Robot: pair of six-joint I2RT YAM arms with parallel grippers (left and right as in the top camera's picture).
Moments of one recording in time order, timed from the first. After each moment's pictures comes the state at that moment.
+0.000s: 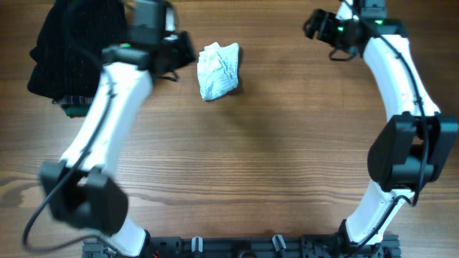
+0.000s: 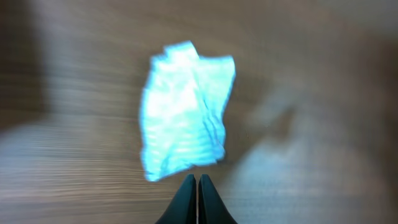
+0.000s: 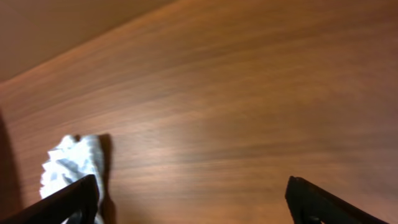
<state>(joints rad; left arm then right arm) -0.27 1.80 1.61 -0.75 0.14 -0.50 -0.03 2.03 1.77 -0.70 -0.24 0.31</state>
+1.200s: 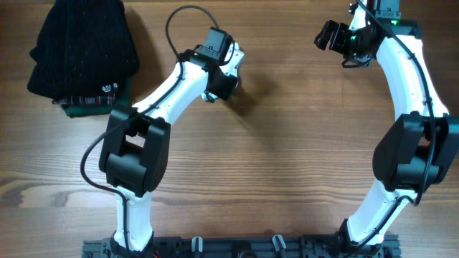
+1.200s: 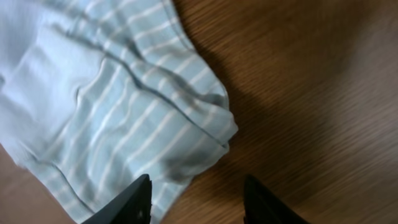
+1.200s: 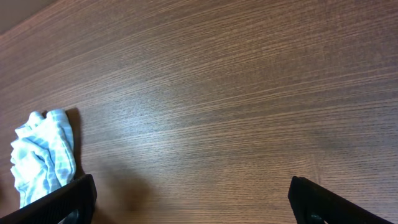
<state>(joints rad) -0.44 2.12 1.61 -0.69 0.08 0.13 -0.07 2.03 1.77 -0.83 -0.25 0.26</state>
